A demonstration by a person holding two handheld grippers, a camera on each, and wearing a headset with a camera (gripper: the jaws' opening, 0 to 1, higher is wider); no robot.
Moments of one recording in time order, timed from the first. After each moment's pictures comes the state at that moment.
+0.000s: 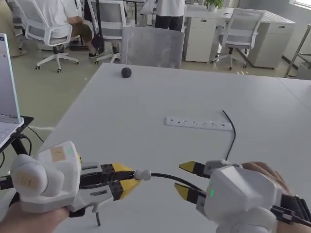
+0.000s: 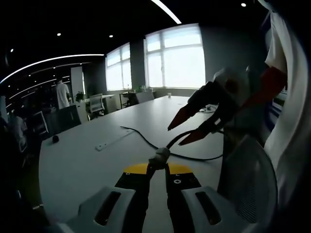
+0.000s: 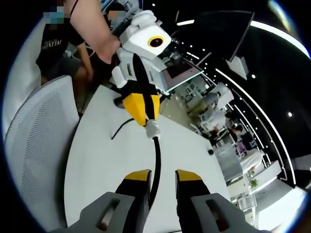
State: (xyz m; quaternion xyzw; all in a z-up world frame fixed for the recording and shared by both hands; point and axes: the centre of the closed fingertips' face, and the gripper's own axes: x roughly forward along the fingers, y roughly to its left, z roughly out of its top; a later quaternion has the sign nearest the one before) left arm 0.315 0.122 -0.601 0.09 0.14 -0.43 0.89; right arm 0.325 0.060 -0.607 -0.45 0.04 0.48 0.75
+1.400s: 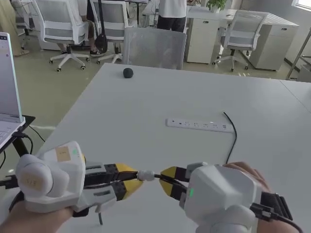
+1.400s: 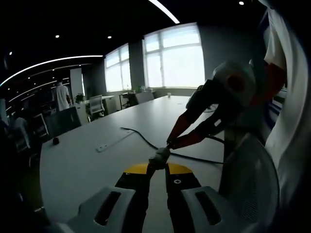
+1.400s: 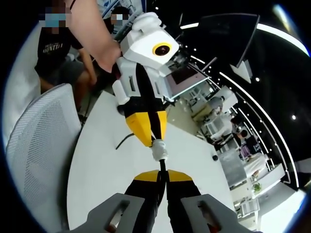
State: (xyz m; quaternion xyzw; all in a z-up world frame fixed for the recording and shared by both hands) left arm 0.317 0.121 -0.602 0.09 0.13 -0.43 0.89; right arm 0.318 0.085 -0.604 -0.45 0.03 0.50 0.74
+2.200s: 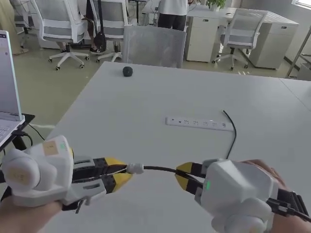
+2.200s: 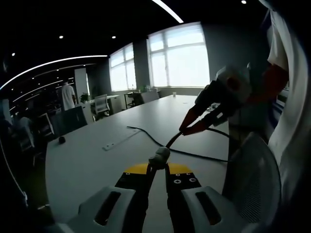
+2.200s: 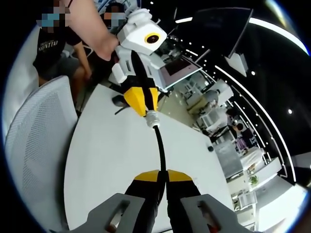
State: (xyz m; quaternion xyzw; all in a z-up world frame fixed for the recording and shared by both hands) left arm 0.322 0.142 -0.599 0.10 0.13 -0.41 0.90; right arm 0.332 0.052 -0.605 -0.45 0.05 0.47 0.76
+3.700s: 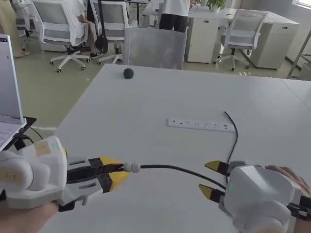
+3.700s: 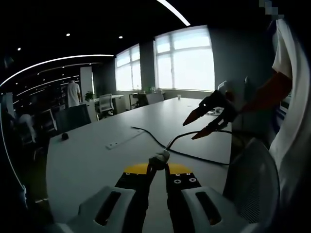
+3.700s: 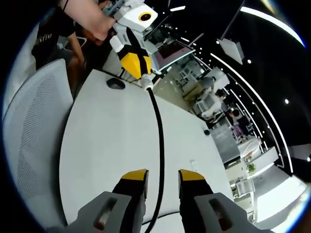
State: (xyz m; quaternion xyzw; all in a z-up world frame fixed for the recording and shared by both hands) left arm 0.324 0.147 -0.597 0.07 0.13 -0.39 0.91; right arm 0.348 0.010 -0.624 -0.46 0.09 0.43 0.77
